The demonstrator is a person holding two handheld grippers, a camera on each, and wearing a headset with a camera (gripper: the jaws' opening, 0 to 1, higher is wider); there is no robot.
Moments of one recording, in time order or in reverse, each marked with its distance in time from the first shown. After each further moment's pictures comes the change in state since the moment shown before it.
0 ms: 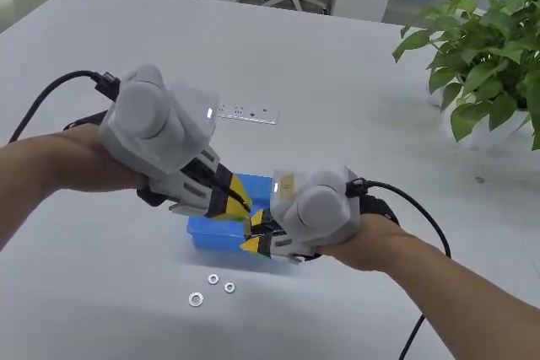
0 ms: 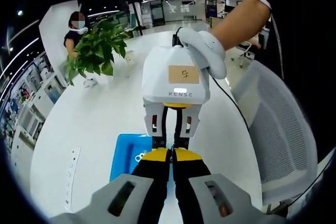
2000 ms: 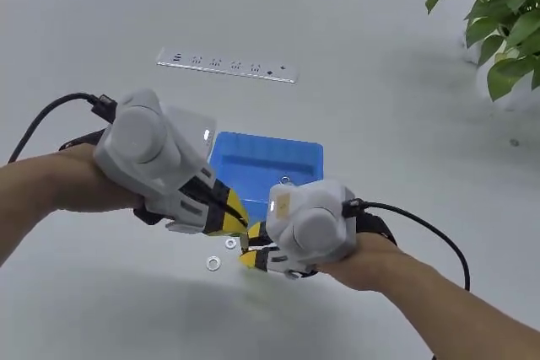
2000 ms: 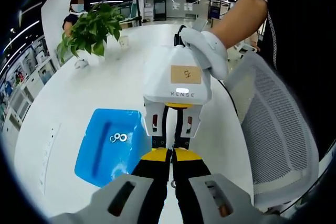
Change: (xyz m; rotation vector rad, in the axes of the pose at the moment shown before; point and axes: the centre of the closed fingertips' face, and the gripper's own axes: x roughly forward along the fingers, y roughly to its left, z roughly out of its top) left arm 0.024 -0.033 -0.050 -0.098 0.026 -0.069; right arm 0.047 0.048 -0.018 0.064 -0.027 0.085
